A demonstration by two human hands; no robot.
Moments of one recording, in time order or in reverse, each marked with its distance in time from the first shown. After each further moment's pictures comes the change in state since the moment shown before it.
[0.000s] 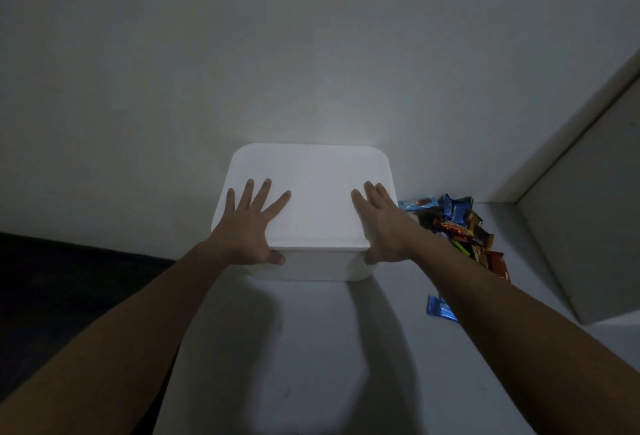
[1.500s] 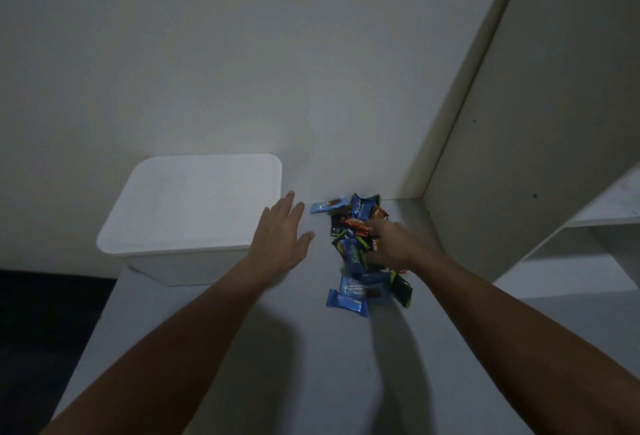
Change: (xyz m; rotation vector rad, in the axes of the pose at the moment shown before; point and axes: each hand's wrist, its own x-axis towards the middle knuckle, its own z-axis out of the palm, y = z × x) left_hand 0.044 0.264 -0.008 -0.266 0.332 0.031; right_hand -0.123 0.184 0.001 0.280 0.060 0.200
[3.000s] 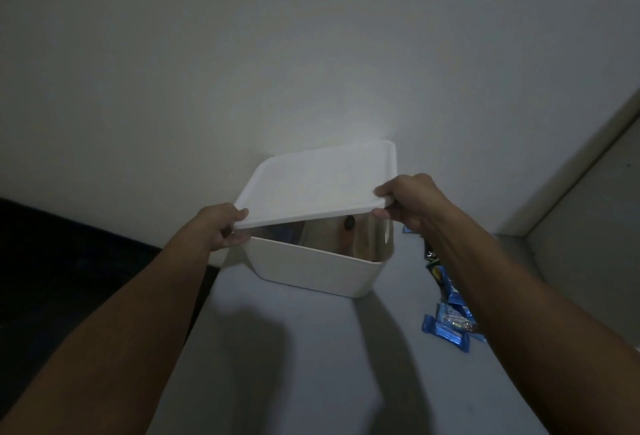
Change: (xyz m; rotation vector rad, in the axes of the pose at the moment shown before) left_hand -0.069 -0.251 -0.141 -1.242 0.069 -1.209; right_hand 0.036 -0.240 -0.034 1.208 0.064 0.256
